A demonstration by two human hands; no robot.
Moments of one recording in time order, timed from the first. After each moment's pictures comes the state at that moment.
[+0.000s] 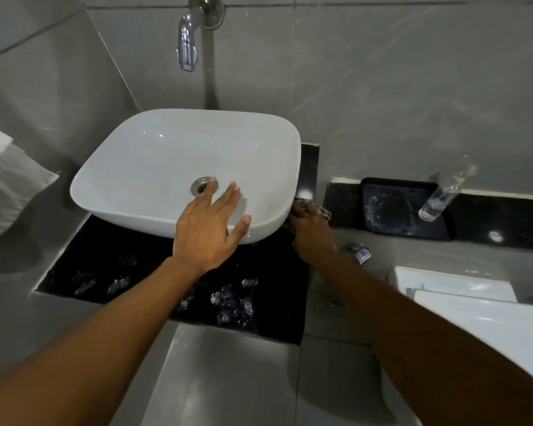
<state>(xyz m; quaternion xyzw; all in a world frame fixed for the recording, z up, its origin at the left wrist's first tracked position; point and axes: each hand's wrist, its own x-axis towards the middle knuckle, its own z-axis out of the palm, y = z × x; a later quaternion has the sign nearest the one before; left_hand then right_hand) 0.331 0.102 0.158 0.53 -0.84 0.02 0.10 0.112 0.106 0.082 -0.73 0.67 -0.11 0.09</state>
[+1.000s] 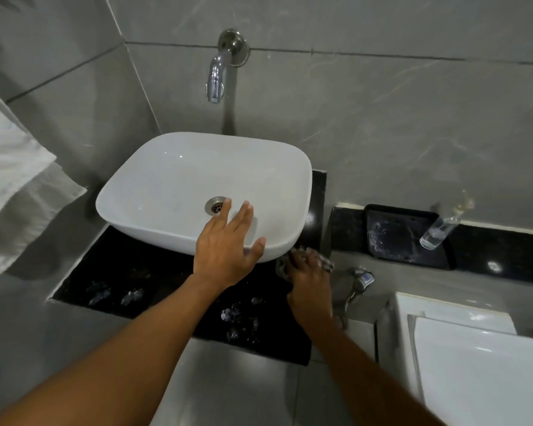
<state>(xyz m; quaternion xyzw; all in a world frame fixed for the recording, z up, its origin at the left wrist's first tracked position) 0.329 0.103 0.157 0.55 -0.83 0.02 0.11 0.160 0.174 0.084 -0.68 0.71 -0.13 0.09</state>
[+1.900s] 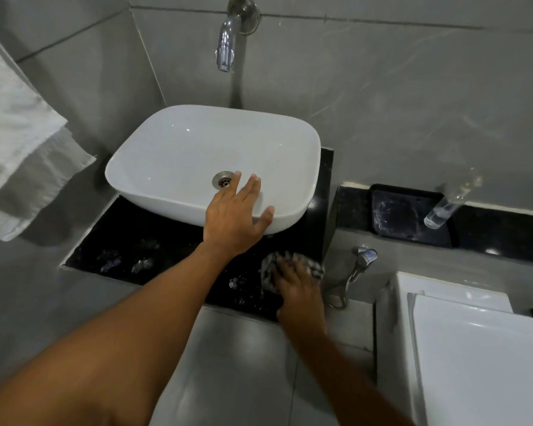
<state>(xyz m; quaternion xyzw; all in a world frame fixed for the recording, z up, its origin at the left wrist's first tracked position) 0.331 0.103 0.151 0.54 -0.83 0.02 0.14 0.203 0.246 0.078 -0.70 0.68 -0.15 0.12</state>
